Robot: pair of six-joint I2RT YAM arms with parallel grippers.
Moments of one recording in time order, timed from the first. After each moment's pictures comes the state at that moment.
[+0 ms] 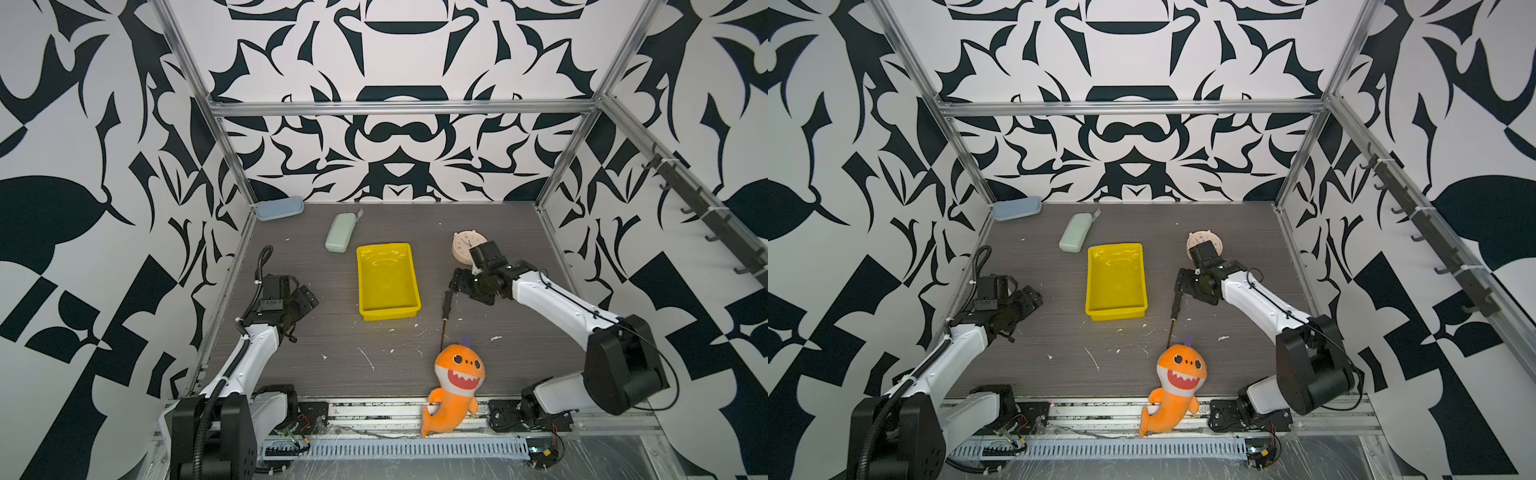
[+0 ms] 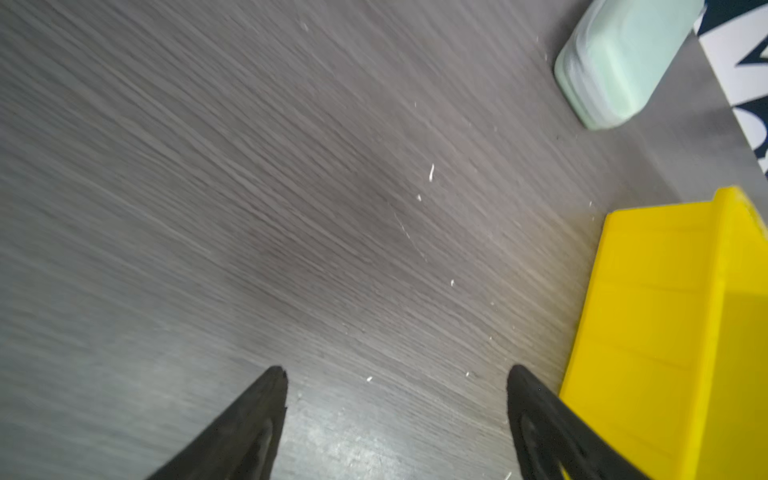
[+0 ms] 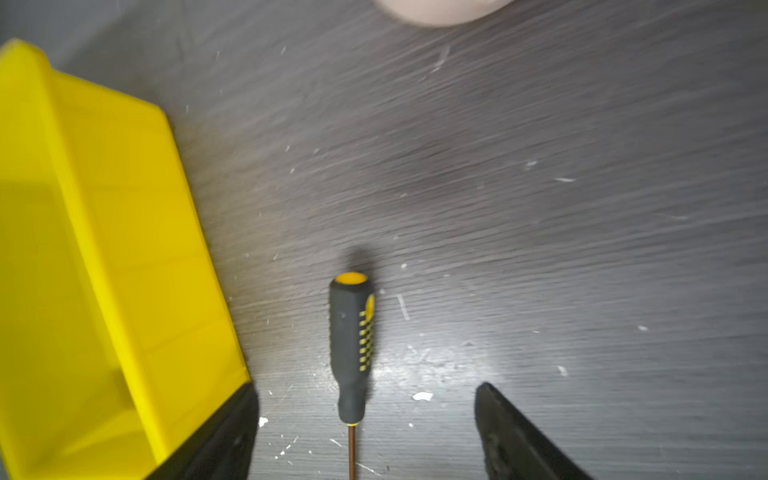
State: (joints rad) left arm 0.00 1.07 0.49 -0.32 0.09 -0.65; right arm 0.40 1.46 0.98 -0.63 -0.06 0.69
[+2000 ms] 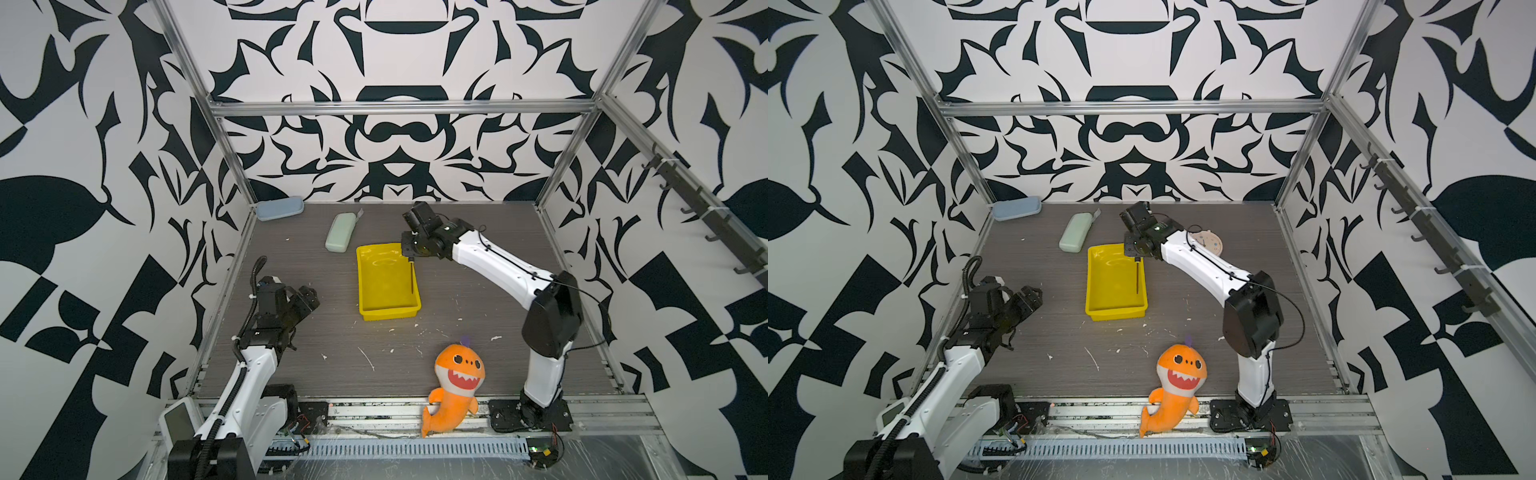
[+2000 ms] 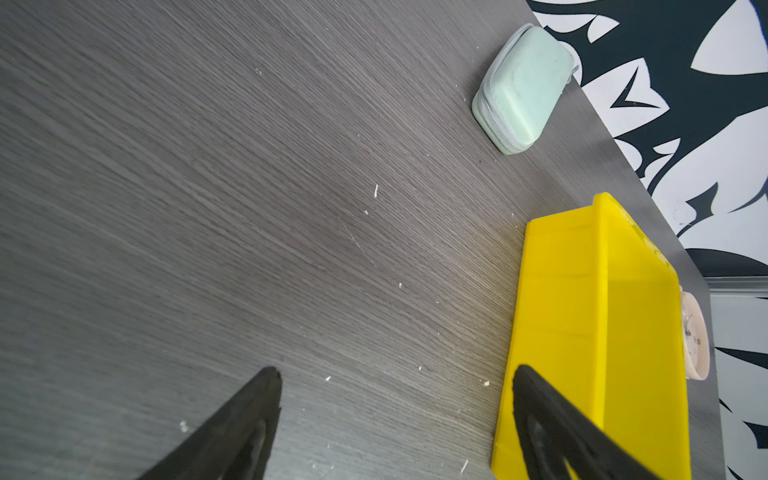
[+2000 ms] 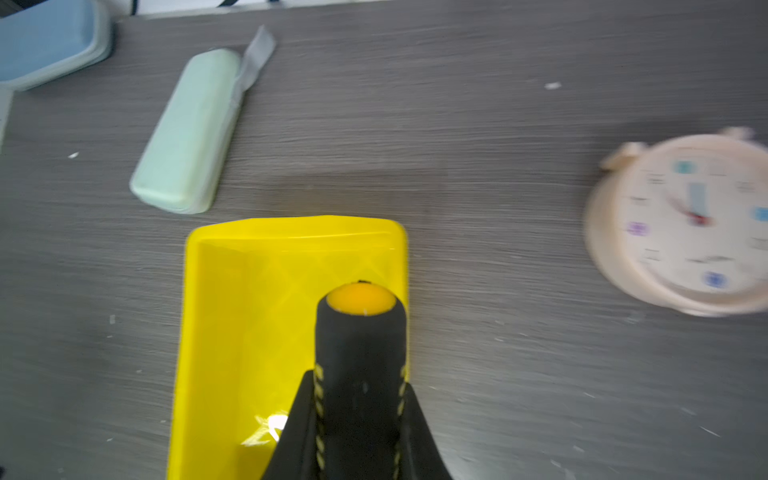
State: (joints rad) left arm 0.00 0.88 0.41 -0.24 0.12 -0.68; right arm 0.69 1.94 1.78 -0.77 0.16 0.60
